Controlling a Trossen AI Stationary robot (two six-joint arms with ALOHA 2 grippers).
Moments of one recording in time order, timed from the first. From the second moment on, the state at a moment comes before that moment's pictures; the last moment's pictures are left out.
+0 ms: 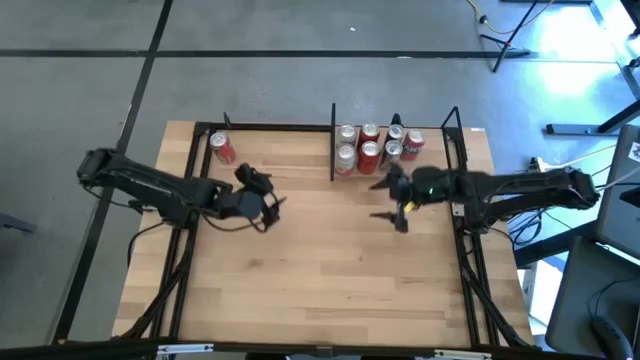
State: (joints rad) left arm -0.18 1.16 0.81 -0.46 -0.74 -0.41; right arm 0.00 0.99 0.70 -0.21 -0.02 -0.08
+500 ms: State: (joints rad) left arm 0.17 1.14 0.81 -0.73 -0.86 -0.52; right arm 0.18 1.13 0.56 0.17 -0.01 -0.16
